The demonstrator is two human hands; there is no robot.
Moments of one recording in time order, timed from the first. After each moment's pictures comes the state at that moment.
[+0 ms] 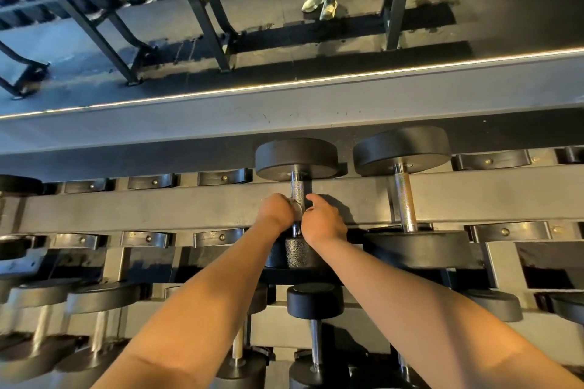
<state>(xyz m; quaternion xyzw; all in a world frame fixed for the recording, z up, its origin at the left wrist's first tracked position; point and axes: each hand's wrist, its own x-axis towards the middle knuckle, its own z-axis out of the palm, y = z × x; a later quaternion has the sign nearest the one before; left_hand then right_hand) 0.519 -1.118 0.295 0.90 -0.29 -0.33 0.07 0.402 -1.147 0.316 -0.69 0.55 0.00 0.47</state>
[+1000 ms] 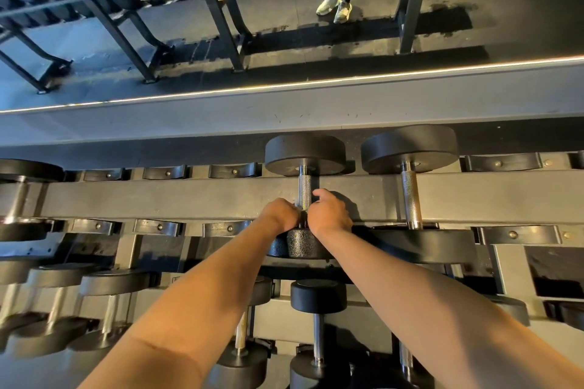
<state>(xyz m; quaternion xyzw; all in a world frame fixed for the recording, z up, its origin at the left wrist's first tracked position) 0.517 -1.095 0.296 0.88 -0.28 -0.39 0.04 0.401 -1.145 0.318 -0.68 0.56 -0.02 0.48</state>
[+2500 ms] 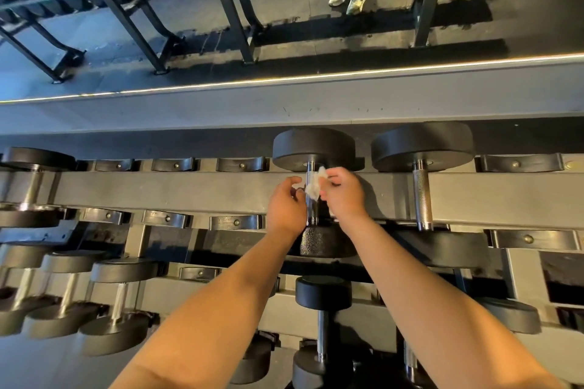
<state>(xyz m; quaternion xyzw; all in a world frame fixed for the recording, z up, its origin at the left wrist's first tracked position) 0.485 -1.083 0.310 0.88 -0.24 -0.23 0.34 0.409 -1.182 0.285 -0.59 0.47 -0.21 0.62</state>
